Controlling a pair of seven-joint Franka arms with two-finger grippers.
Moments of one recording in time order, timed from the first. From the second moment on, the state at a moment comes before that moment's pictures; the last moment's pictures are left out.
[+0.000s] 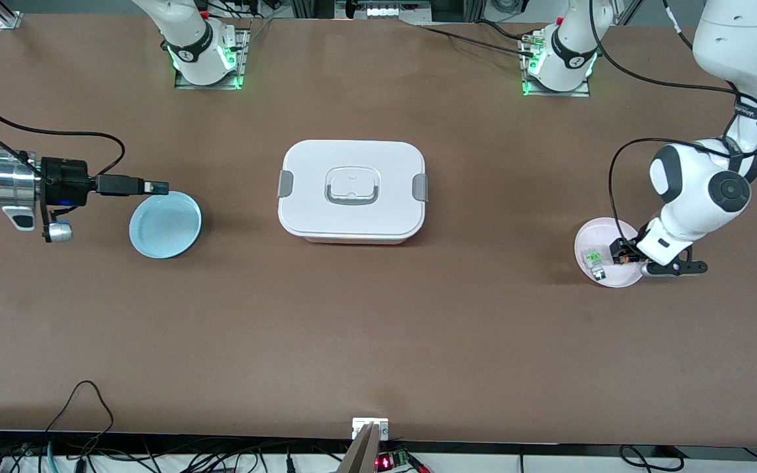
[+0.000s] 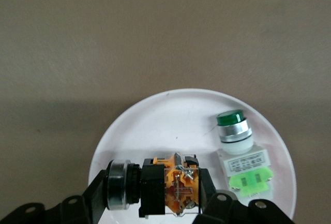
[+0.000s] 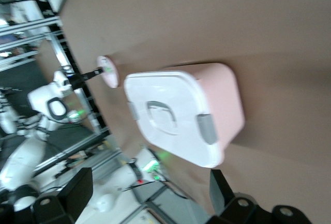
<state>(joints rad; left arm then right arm) 0.08 0.40 0.07 -2.11 0.01 2.59 0.12 -0.04 0.22 -0.08 -1.79 0.96 1.55 -0.09</state>
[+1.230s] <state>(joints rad) 0.07 0.35 -0.11 -1.70 -0.56 1.81 0.97 0.03 0.22 0.10 -1.90 1.46 1.68 -0.30</state>
